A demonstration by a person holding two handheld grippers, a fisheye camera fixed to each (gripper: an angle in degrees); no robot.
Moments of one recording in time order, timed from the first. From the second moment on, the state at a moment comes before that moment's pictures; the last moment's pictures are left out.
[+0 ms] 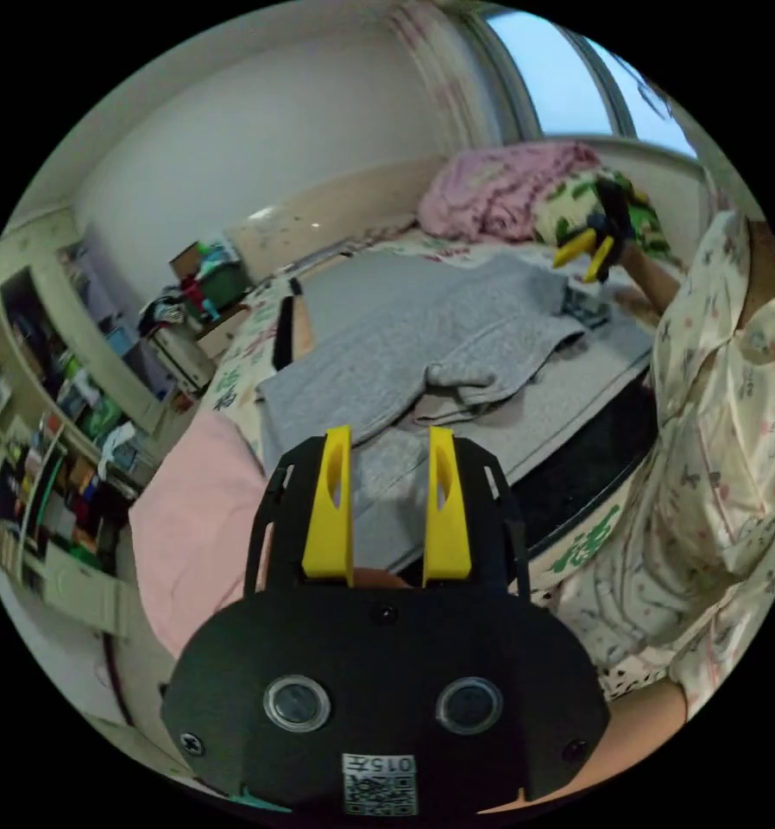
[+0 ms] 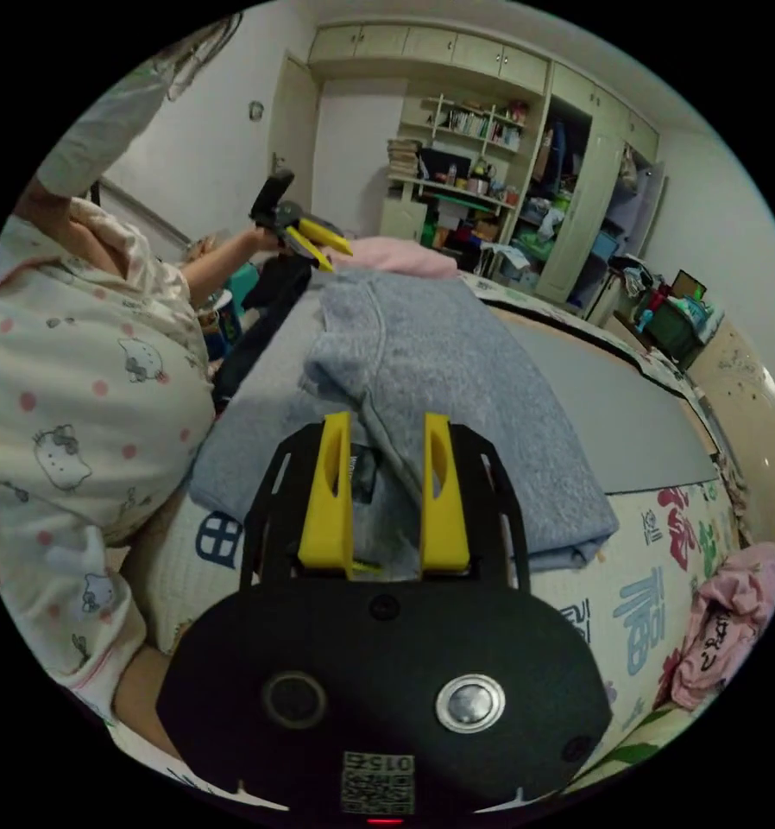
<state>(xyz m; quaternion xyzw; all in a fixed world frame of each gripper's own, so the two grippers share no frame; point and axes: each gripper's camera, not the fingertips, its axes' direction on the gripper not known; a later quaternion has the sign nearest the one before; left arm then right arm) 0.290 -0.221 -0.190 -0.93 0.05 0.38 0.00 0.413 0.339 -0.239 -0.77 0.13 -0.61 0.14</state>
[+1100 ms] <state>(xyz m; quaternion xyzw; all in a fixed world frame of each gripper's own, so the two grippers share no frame) 0.125 -0.070 -0.066 -0.97 -0.01 0.17 0.18 0.360 0.424 -0.012 -0.75 0.27 -0.54 0.26</state>
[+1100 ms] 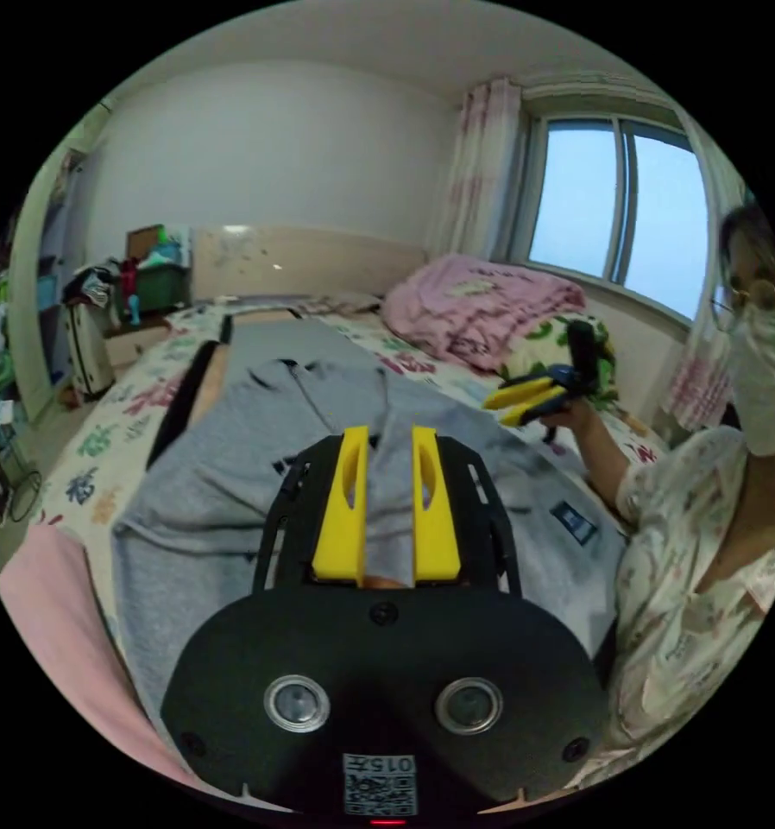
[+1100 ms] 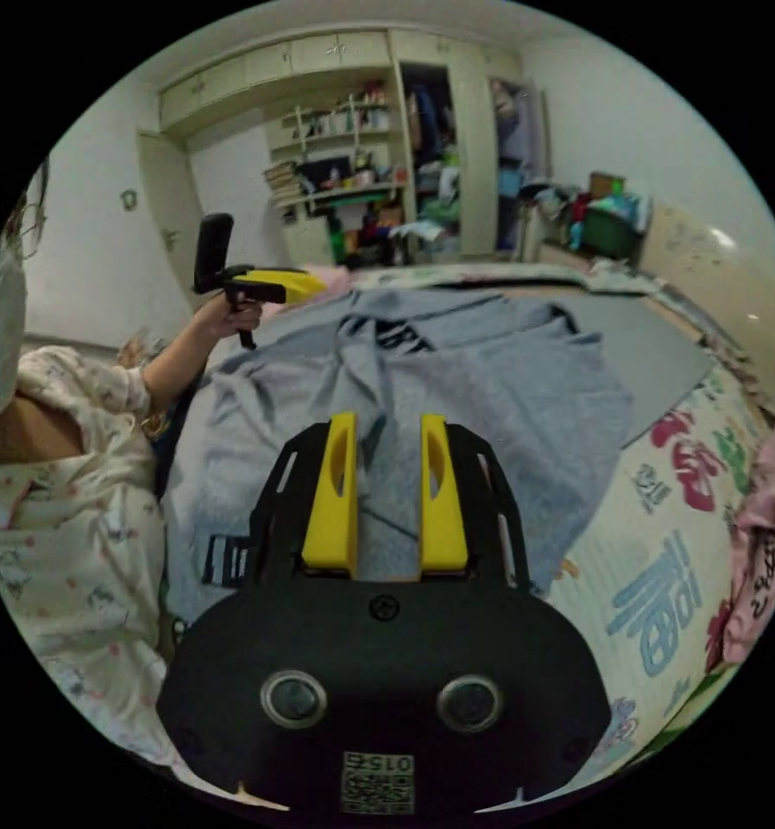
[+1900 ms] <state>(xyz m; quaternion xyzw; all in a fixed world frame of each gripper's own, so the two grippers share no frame) 0.379 -0.029 -0.255 -0.90 0.16 0.40 0.08 0.273 0.342 0.059 -0.85 0.16 -0.34 0.38</state>
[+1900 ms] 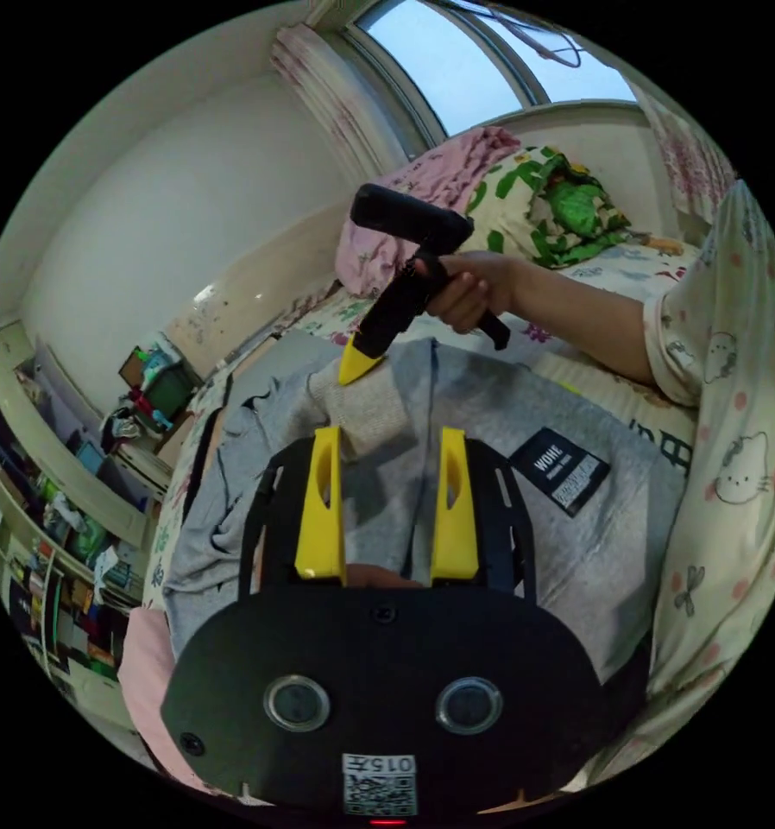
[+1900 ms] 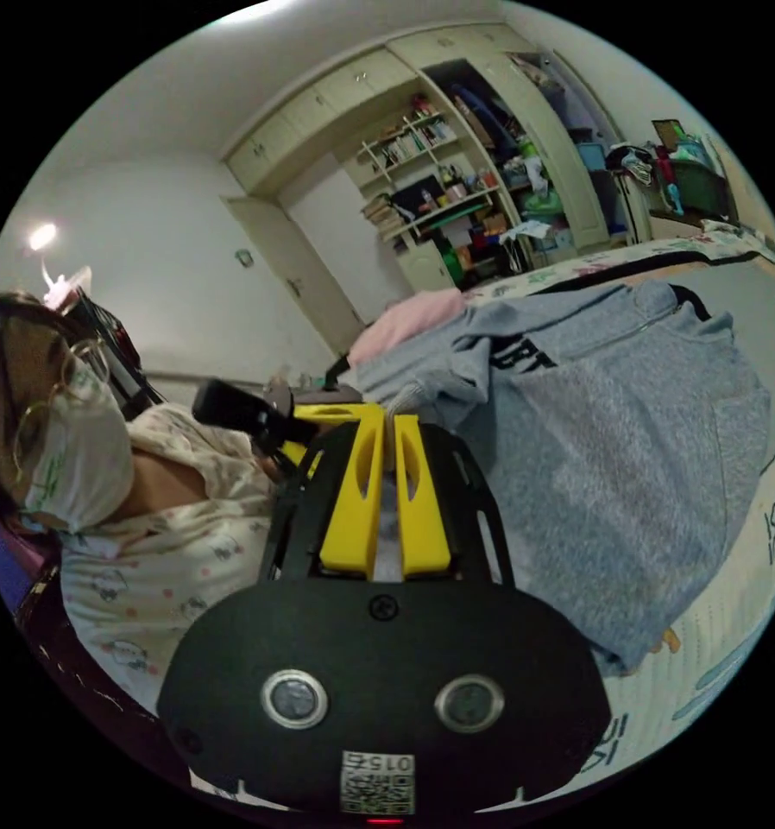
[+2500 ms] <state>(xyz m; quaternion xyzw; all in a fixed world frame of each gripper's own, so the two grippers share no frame) 0.373 -0.081 -0.175 -0.85 0.04 0.48 0.20 0.227 0.306 -0.009 -0.79 0.05 -0.43 0.43</state>
